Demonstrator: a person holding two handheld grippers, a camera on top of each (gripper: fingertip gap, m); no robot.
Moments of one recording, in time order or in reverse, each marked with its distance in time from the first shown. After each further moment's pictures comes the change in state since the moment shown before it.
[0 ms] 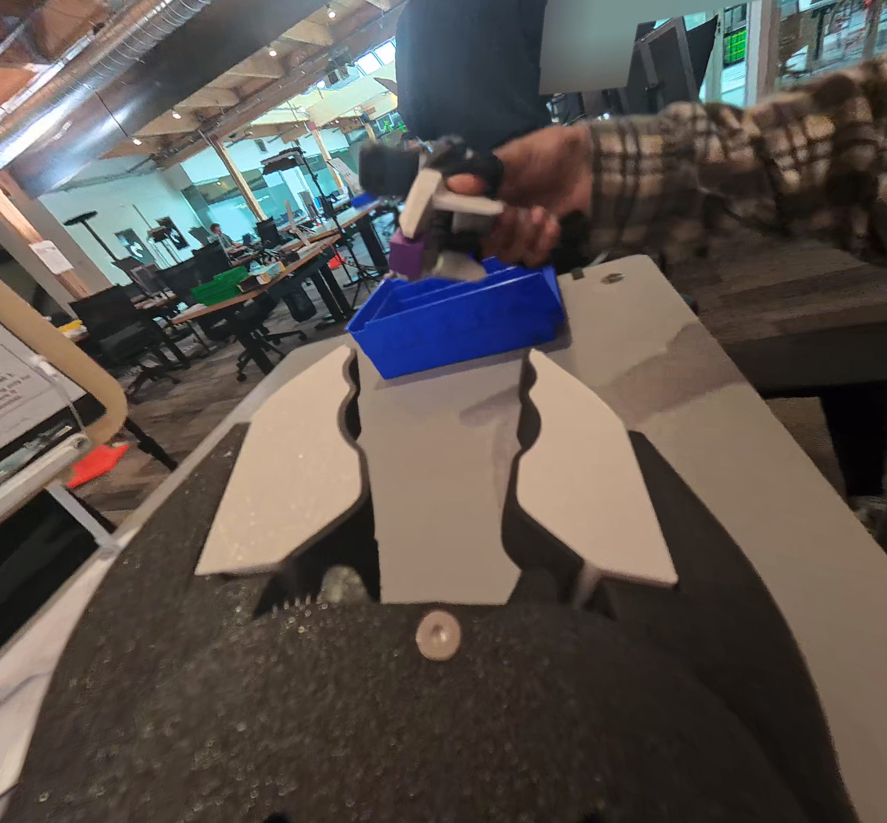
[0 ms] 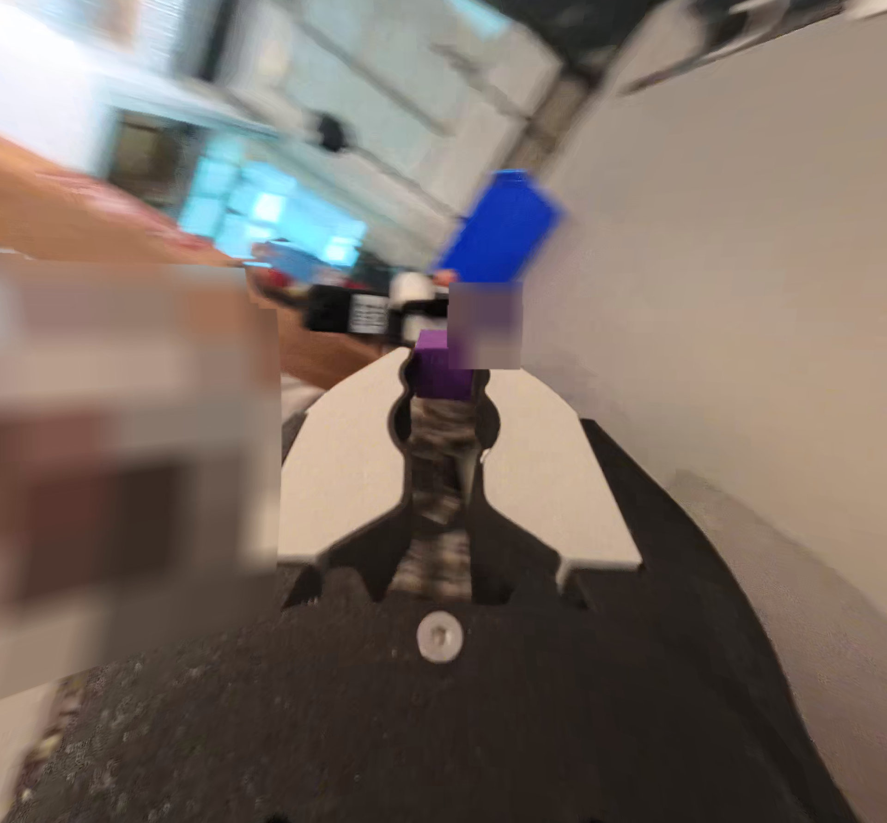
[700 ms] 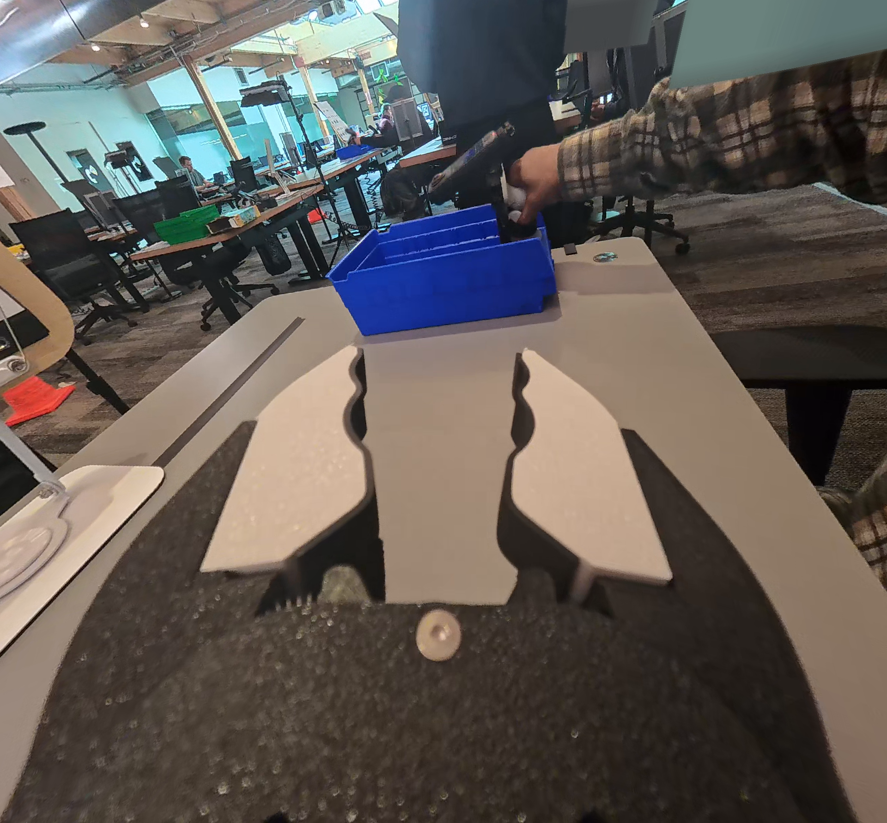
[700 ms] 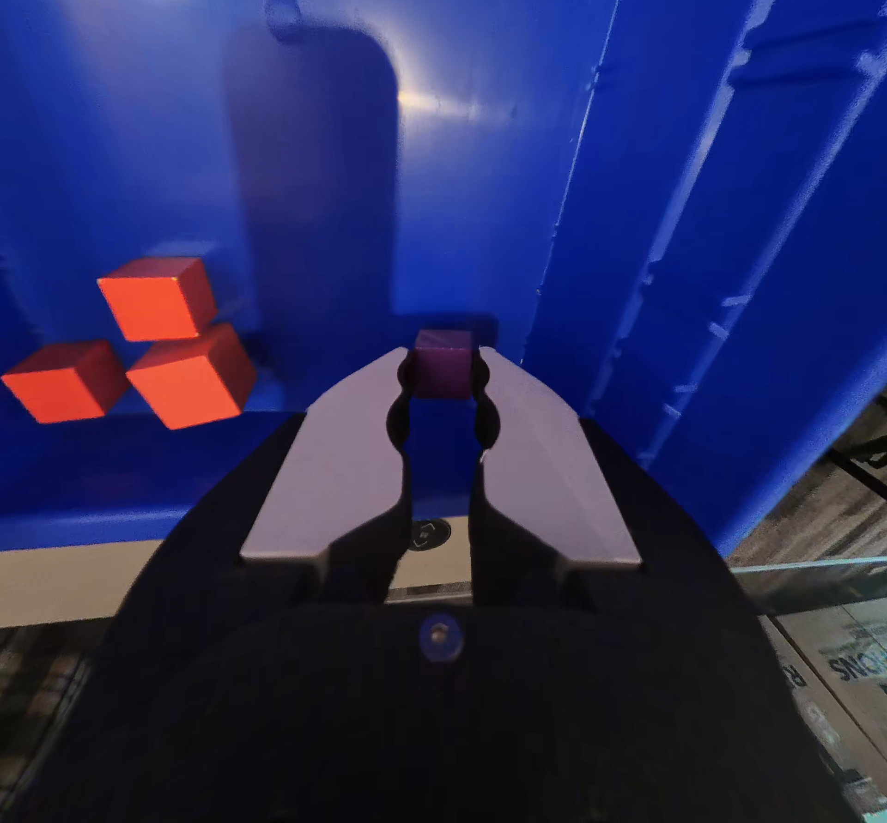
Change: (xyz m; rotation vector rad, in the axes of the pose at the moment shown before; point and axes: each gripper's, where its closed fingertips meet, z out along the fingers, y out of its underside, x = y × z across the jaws) left arm -0.001 0.030 -0.001 -0.070 0.014 -0.125; right arm 0.206 0.089 -0.365 -0.684 1.539 0.190
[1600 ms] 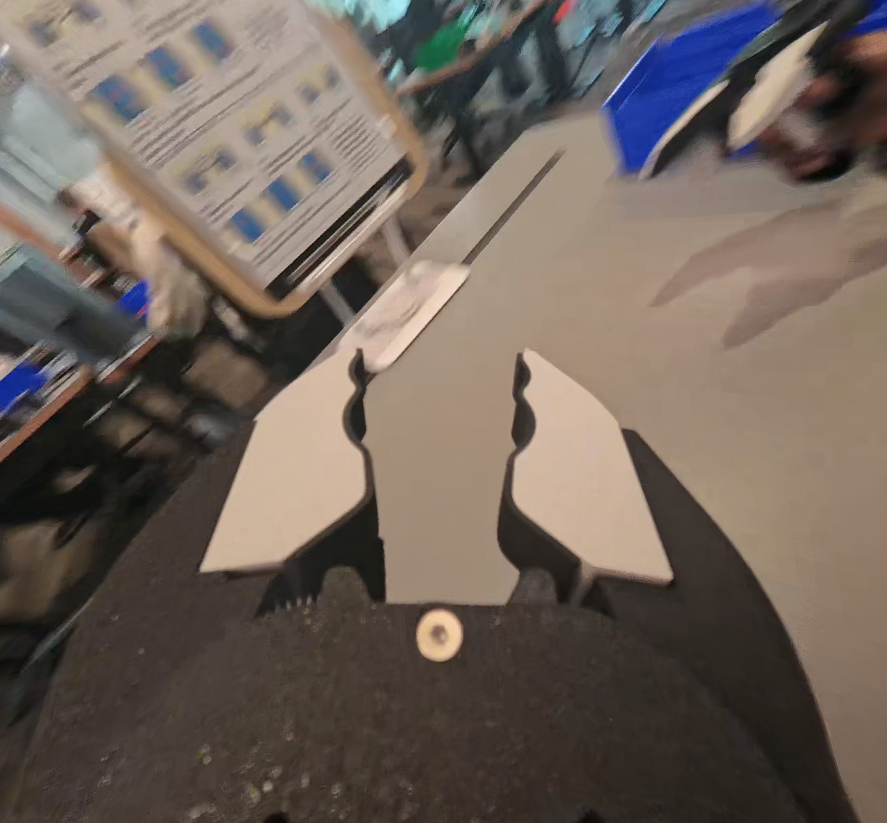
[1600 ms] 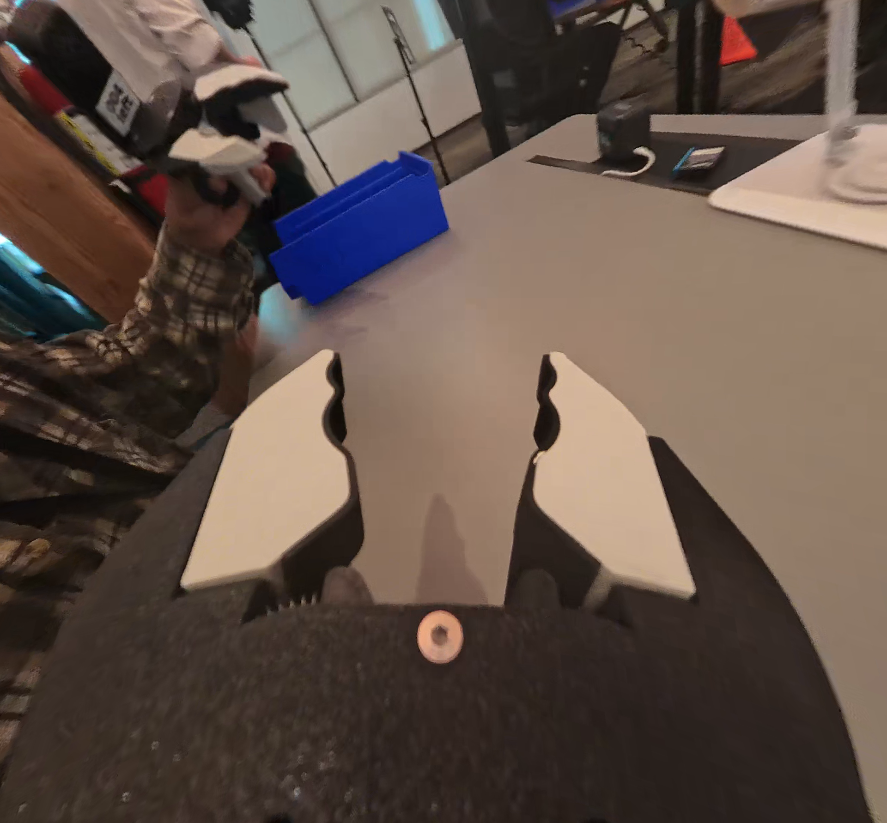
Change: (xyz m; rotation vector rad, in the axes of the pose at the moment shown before) left arm -0.084 -0.035 -0.194 -0.367 -0.515 0.147; right arm -0.386 -0.093 -0.200 1.111 -1.150 -0.541
